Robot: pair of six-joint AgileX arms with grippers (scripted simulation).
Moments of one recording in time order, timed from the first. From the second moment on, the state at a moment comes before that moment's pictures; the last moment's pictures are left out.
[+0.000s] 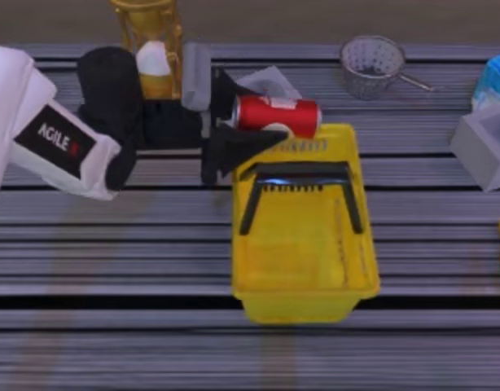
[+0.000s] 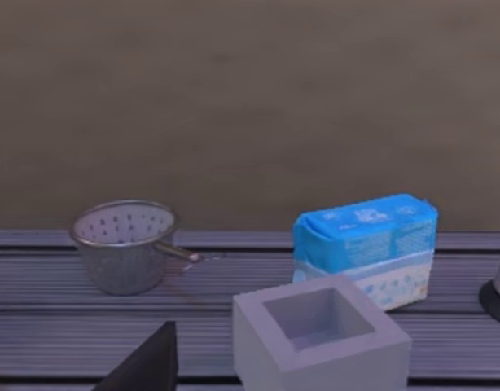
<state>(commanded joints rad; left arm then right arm) -0.30 2.36 1.24 1.09 1.27 0.04 0.00 0.00 0.00 0.00 0.00 0.00</state>
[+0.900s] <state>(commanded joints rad) -0.30 2.37 1.24 1.10 1.27 0.04 0.00 0.00 0.00 0.00 0.00 0.00</state>
